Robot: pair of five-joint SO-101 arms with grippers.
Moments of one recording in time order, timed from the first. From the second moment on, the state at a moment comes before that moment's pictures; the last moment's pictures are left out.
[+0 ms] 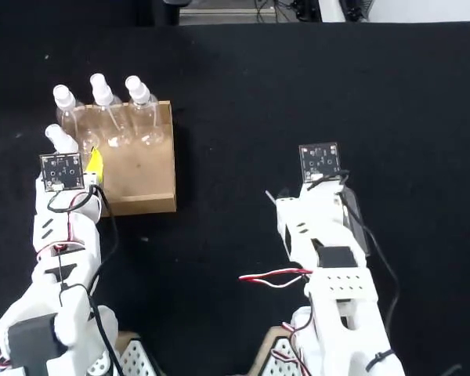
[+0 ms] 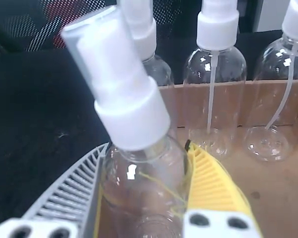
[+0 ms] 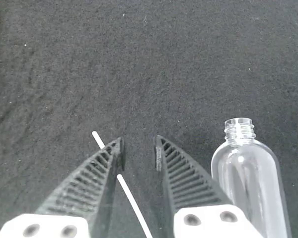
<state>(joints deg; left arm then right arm) -19.7 -22.5 83.0 -40.1 -12.2 -1.6 -53.8 82.0 24.7 5.0</state>
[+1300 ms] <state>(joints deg) -21.8 -40.4 94.3 -40.0 -12.2 -1.6 -53.8 82.0 24.7 5.0</state>
